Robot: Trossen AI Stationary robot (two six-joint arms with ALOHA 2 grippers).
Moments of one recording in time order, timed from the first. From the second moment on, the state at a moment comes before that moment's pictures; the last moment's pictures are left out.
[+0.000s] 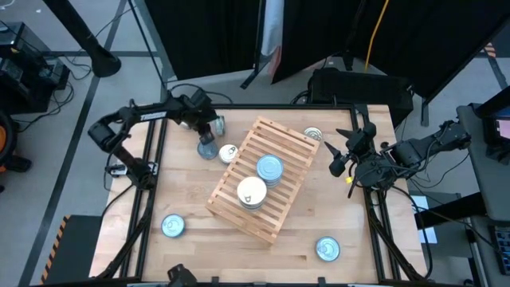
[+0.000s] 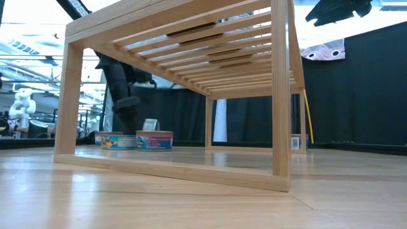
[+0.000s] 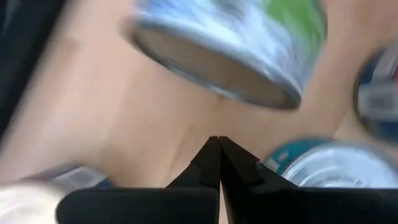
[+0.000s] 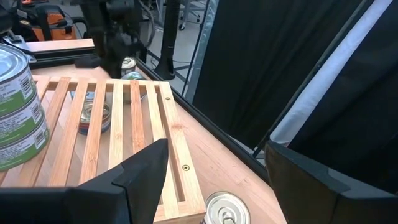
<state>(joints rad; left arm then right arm) 0.83 1.58 0.91 -0.54 0.14 0.32 0.43 0.85 0.95 -0.92 1.12 0.60</state>
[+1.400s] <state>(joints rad) 0.42 1.44 0.86 -0.46 -0.33 -0.62 0.43 0.85 0.95 -0.93 1.09 0.62</state>
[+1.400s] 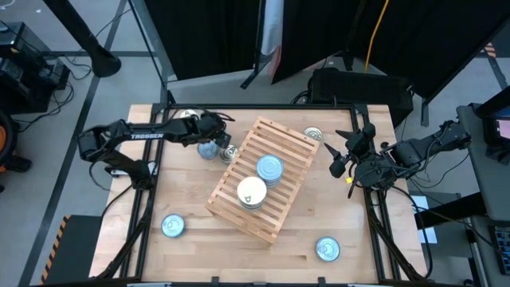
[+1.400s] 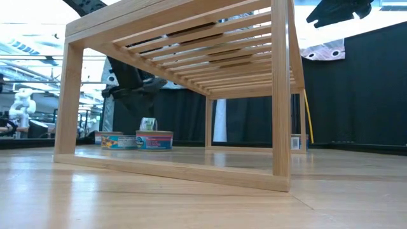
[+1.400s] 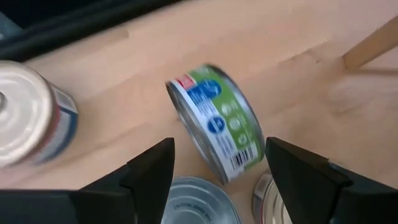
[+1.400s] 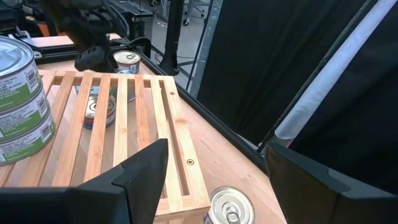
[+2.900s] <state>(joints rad) 0.42 1.43 0.91 -0.49 -0.45 0.60 0.43 0.85 0.95 -0.93 1.08 0.61</state>
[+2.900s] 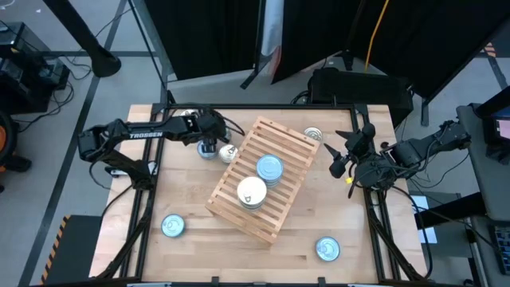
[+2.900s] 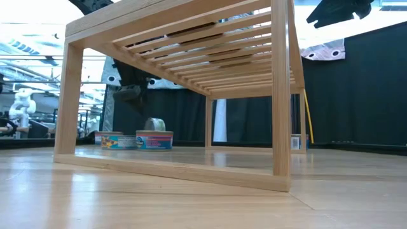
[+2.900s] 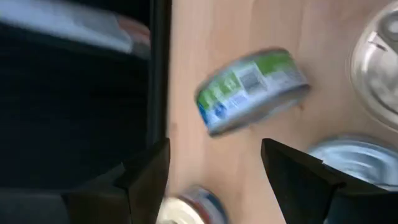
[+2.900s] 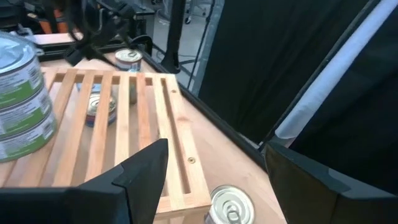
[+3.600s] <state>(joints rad) 0.57 1.48 0.91 -0.39 -0.13 1.07 0.43 0.85 0.95 -0.94 1.04 0.61</state>
